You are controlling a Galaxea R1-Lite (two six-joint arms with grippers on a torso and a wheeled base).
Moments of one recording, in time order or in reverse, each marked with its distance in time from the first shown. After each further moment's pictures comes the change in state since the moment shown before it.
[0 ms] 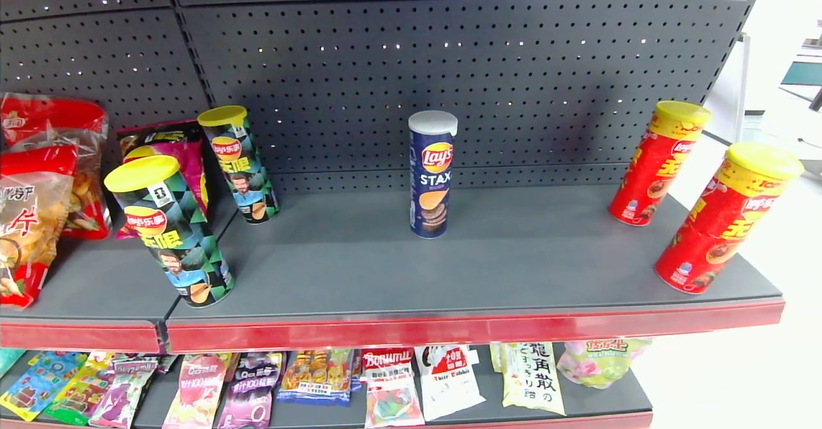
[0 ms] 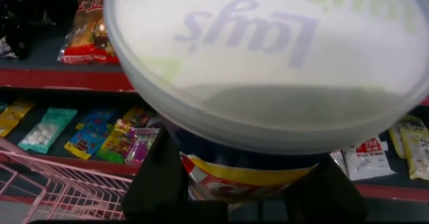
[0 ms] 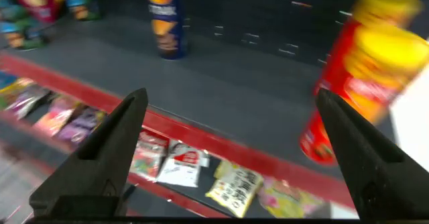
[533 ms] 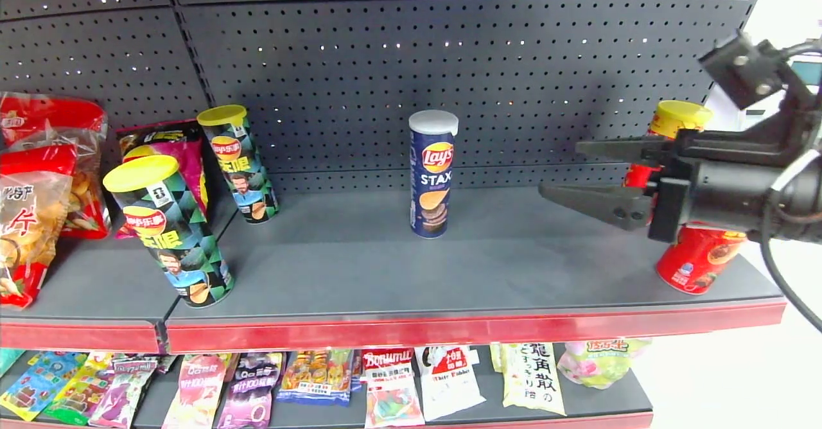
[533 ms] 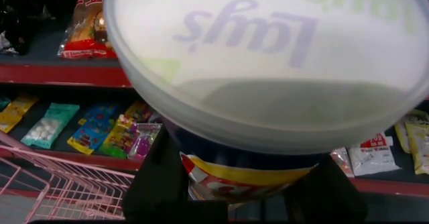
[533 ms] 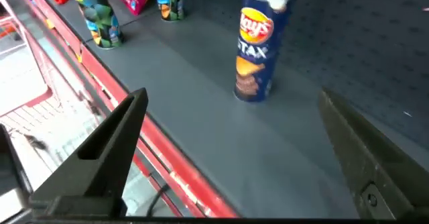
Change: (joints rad) left arm 0.001 0.009 0.014 0.001 0.011 0.008; right arm 0.256 0.678 -0.303 -0.277 0.114 -0.023
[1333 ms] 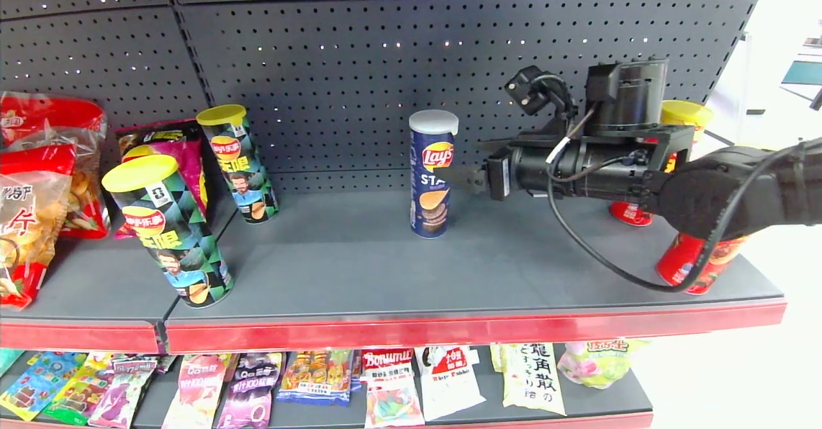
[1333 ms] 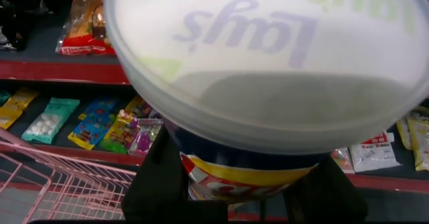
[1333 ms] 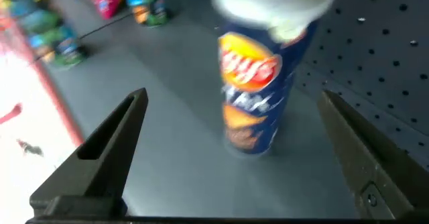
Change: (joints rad) left arm -0.001 0.045 -0.004 -0.009 0.002 -0.003; right arm 0.053 0.475 -0.356 -0.085 -0.057 0.036
